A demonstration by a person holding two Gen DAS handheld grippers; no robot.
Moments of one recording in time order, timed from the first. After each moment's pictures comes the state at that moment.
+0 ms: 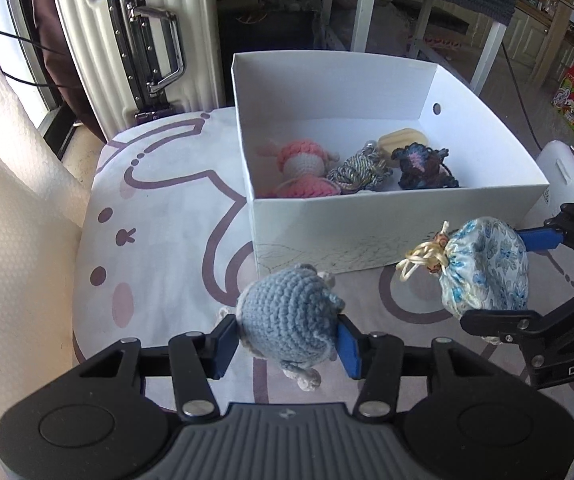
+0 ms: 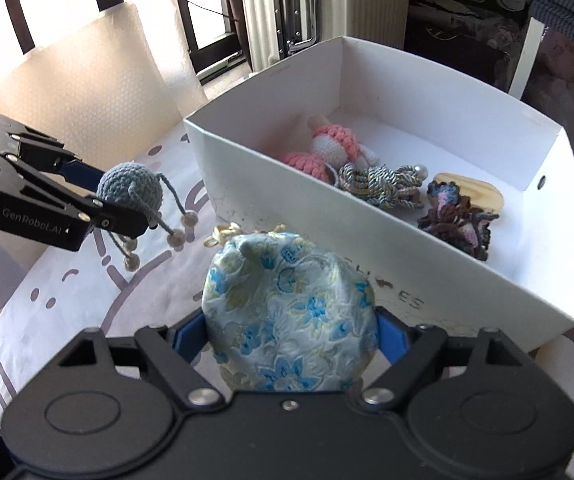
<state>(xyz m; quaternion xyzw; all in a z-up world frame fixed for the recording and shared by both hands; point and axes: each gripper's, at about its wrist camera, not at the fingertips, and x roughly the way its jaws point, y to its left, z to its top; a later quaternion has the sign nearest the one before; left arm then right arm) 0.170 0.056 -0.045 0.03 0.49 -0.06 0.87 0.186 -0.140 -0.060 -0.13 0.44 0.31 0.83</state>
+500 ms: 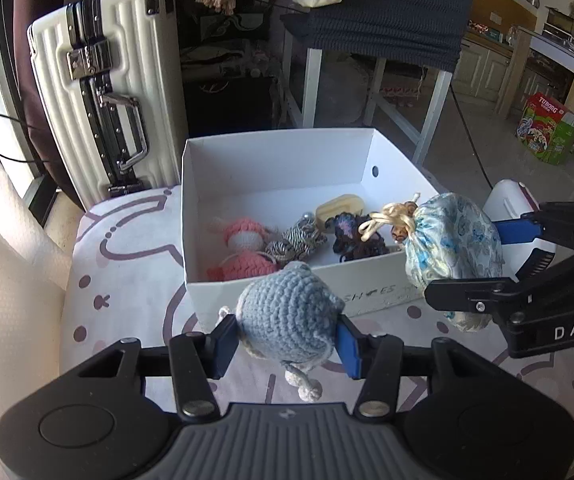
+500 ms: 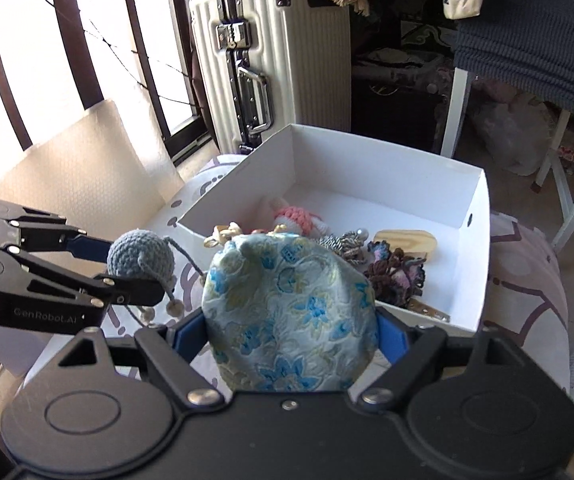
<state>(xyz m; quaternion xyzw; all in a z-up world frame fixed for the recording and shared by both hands) 0.148 0.010 0.015 0.03 0.41 -0.10 0.91 0.169 -0.180 0.015 -0.06 0.38 0.27 0.88</state>
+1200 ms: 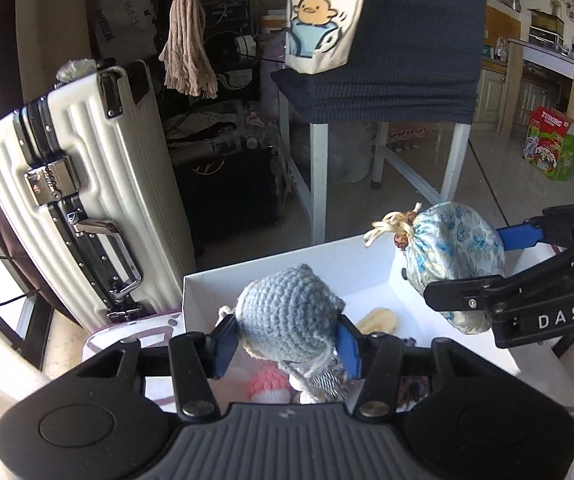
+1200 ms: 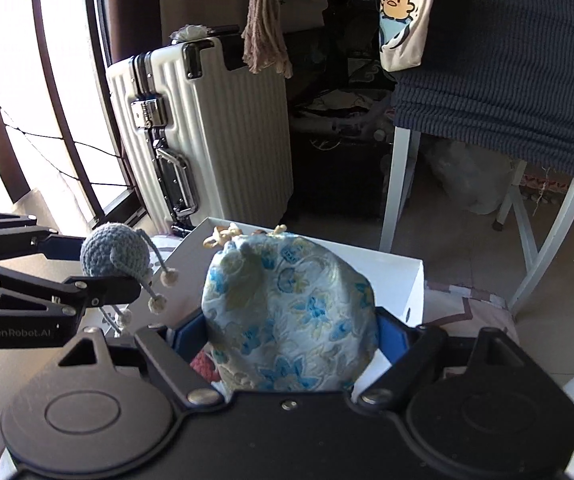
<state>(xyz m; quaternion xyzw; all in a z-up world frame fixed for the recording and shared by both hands) 0.289 -0.009 0.053 0.08 0.35 -0.10 0.93 0.304 -0.199 0.049 -0.03 0.35 0.22 0.91</state>
